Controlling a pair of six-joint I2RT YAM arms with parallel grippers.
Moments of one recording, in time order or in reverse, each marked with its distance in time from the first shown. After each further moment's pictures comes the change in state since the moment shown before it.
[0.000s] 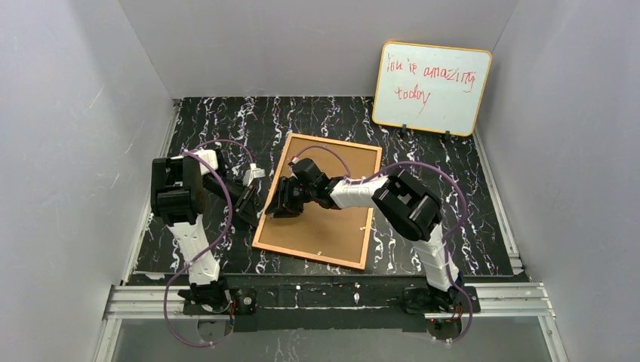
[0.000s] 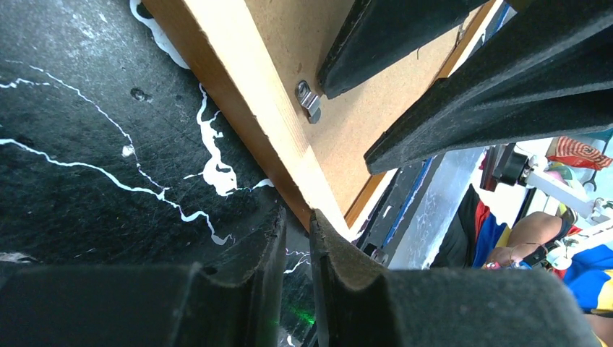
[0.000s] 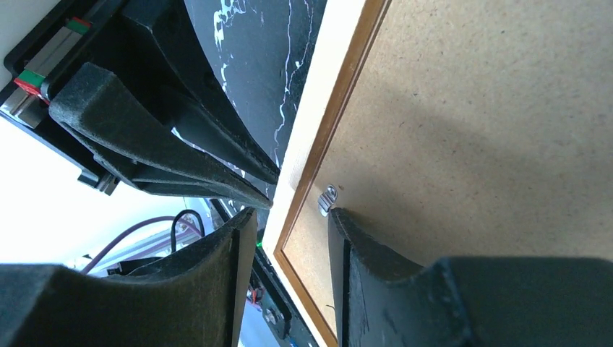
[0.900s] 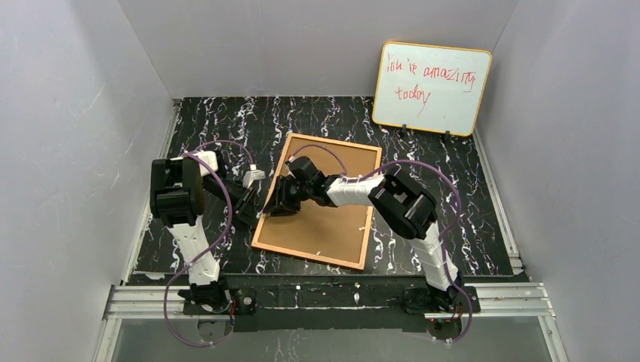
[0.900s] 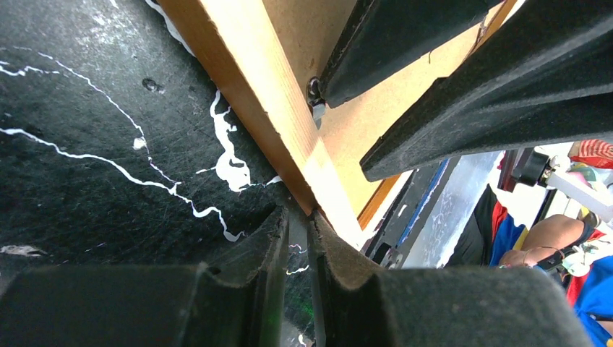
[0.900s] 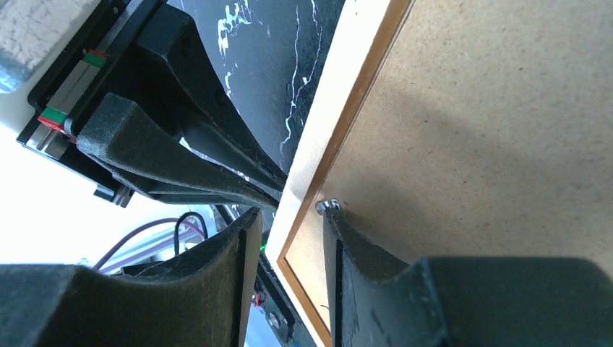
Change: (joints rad) left arm -0.001 -0.016 -0.025 0.038 -0.031 0.000; right arm 0.001 0.046 0.064 -0.025 -0.019 -0.003
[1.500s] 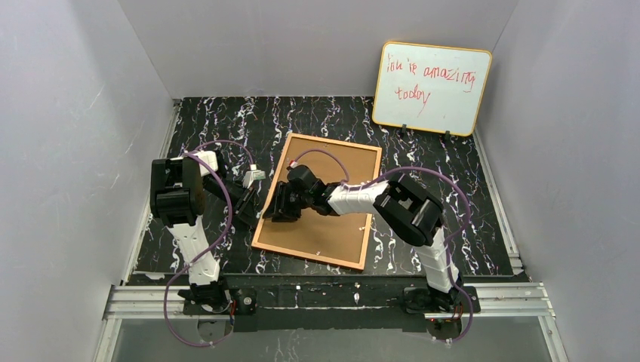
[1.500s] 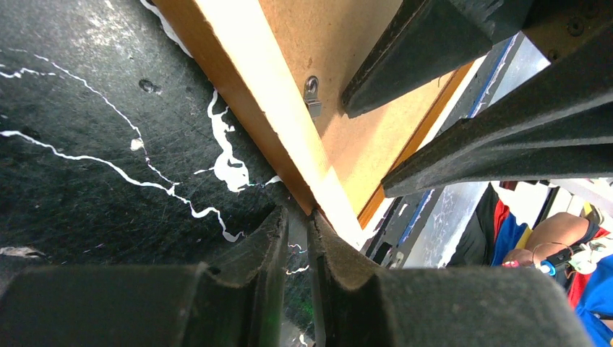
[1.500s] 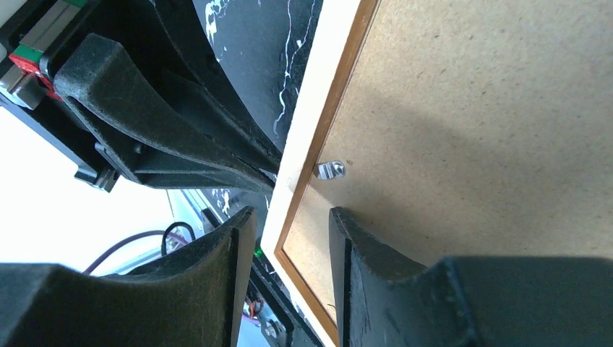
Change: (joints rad) left arm 0.000 0.000 0.002 -0.007 0.002 0.011; right arm 0.054 -0.082 -0.091 0.001 0.137 0.029
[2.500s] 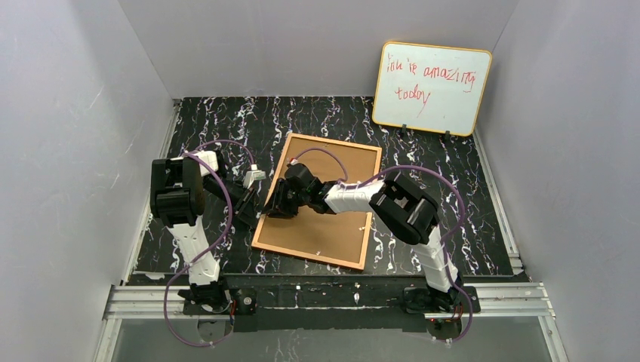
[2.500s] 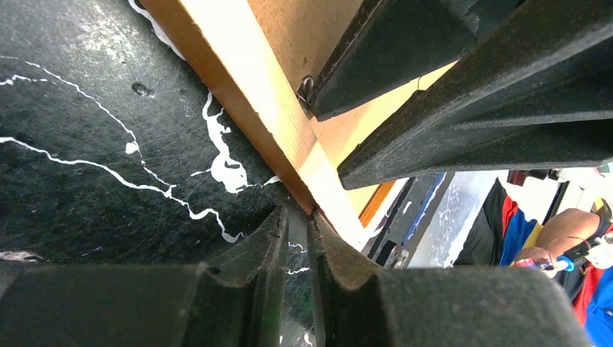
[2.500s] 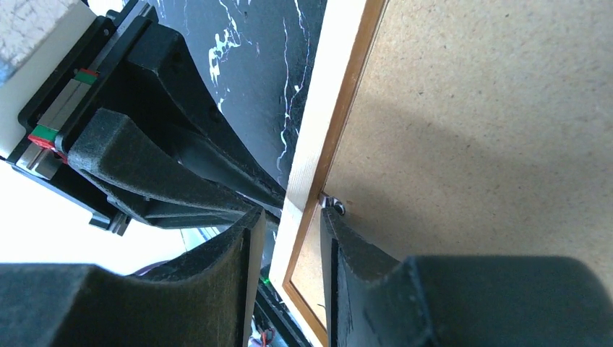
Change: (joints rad) left arm -0.003 -0.001 -0.001 -0.003 0.002 0.024; right arm 0.000 0.041 0.051 0.005 0.064 0.053
